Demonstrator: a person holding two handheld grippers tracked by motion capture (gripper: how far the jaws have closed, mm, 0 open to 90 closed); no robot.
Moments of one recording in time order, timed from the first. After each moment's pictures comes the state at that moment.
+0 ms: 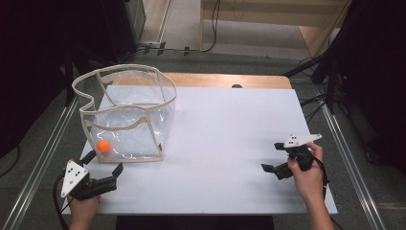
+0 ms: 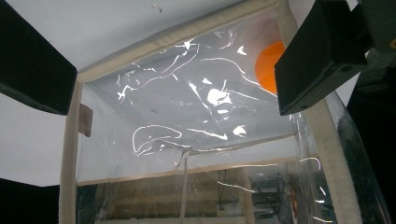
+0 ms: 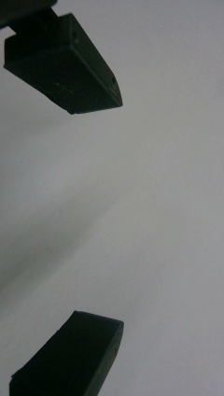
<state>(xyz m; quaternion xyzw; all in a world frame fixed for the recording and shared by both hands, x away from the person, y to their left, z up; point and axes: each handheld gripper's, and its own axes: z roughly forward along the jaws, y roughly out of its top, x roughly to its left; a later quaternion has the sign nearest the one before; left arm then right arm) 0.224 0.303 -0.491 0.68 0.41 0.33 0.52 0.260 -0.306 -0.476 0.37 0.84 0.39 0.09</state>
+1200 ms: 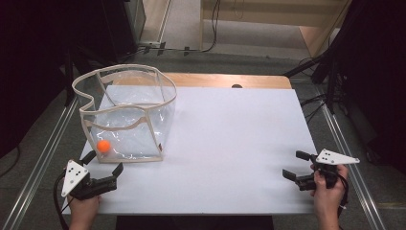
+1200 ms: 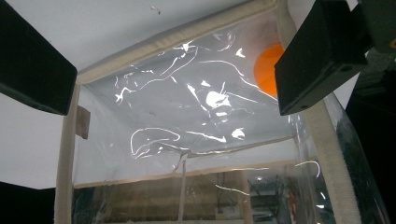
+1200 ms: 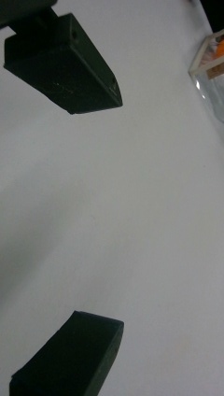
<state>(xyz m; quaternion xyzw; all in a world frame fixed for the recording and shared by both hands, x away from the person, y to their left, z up) 0.225 0.303 -0.491 0.68 0.41 0.33 0.51 0.212 -0.367 -0.503 0.41 0.75 0.50 0.14</state>
